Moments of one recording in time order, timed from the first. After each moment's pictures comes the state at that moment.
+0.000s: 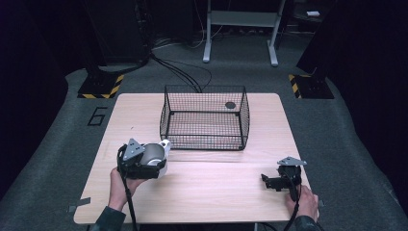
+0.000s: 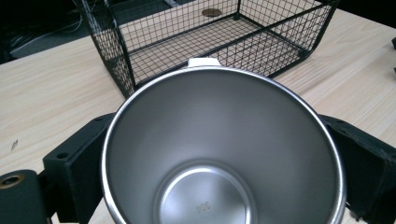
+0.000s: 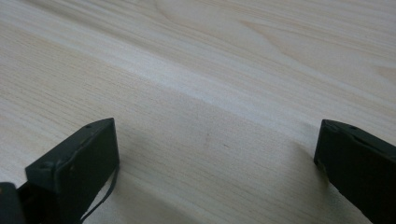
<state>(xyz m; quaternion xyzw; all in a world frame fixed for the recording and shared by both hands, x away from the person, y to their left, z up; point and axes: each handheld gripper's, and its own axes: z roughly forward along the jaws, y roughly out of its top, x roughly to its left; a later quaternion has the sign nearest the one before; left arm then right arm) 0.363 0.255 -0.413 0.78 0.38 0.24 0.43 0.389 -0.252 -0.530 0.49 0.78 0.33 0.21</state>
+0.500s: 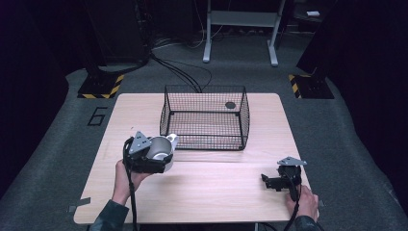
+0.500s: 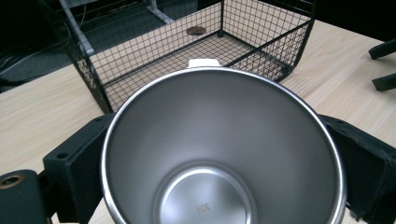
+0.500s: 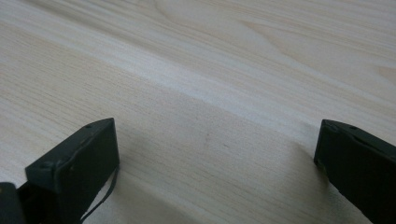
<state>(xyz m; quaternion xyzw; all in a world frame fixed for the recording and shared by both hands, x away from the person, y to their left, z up) 0.374 0.235 -0.391 0.79 0.35 0.24 0.44 0.389 -0.252 -0.530 0.49 0.78 0.33 0.21</state>
